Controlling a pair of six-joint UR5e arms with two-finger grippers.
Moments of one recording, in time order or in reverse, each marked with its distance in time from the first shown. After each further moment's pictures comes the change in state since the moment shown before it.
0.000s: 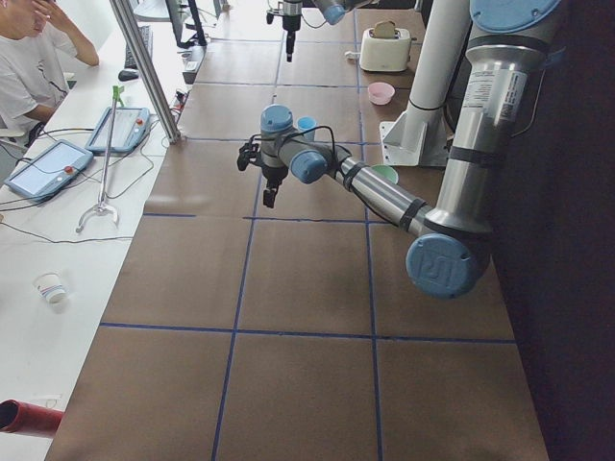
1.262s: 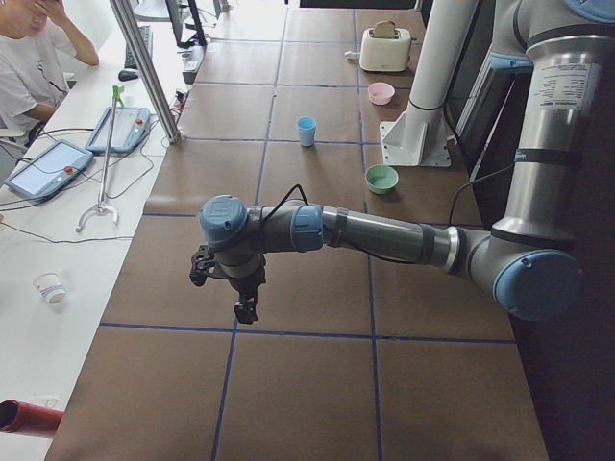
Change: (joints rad) left arm -0.450 0.030 0.209 0.376 -0.149 0.524; right arm 0.508 -0.106 -0.435 -0.006 0.078 -0.887
